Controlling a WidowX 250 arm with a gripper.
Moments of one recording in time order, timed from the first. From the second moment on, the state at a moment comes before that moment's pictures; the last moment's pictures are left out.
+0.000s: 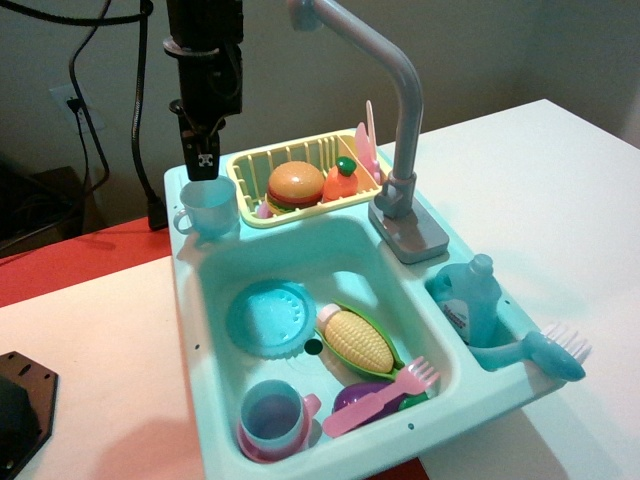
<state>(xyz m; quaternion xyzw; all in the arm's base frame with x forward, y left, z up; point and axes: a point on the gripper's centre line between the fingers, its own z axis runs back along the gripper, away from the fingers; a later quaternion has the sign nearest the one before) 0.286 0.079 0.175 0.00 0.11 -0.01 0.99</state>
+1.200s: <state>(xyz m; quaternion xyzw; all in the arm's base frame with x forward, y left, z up) 0.279 0.097 0.135 0.01 0.15 0.01 0.99</state>
